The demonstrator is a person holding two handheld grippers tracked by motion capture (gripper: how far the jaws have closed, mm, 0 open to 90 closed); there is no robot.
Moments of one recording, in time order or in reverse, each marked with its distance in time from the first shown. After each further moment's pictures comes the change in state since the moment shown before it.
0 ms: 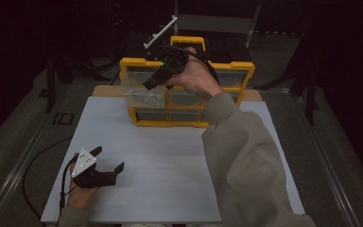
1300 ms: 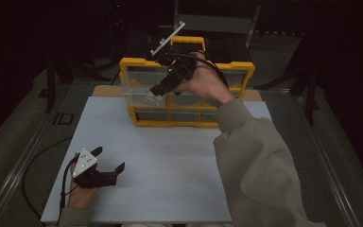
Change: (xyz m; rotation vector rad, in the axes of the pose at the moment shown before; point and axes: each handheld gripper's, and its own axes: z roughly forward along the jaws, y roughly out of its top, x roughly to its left) left arm -0.001 0.000 0.001 0.005 -0.002 0.002; right arm 0.010 -0.019 -0.017 -0.010 -0.040 -0.050
